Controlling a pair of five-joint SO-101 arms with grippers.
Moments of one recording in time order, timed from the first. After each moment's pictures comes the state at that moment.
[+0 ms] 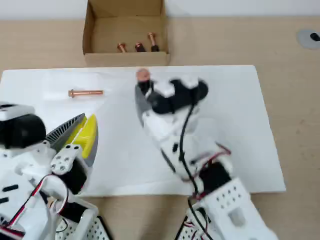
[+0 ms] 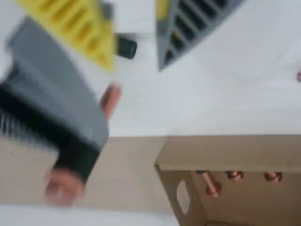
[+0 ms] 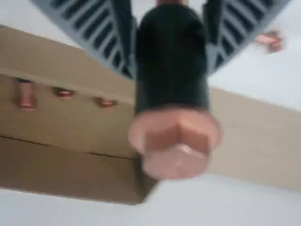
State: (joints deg) left arm 18.0 -79.3 24.2 77.7 6.8; right arm -33.4 -61.6 59.5 18.5 -14.0
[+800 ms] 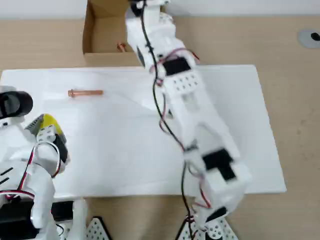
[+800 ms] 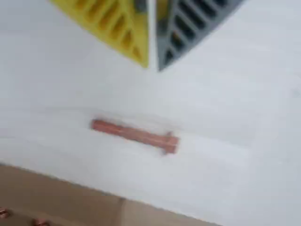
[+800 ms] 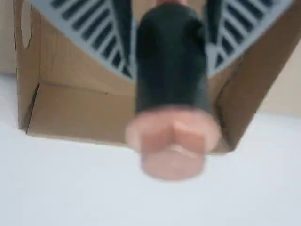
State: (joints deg) left arm -12.2 -76.6 35.7 77.7 -1.4; right arm -24.8 18.1 -15.5 18.5 -14.4
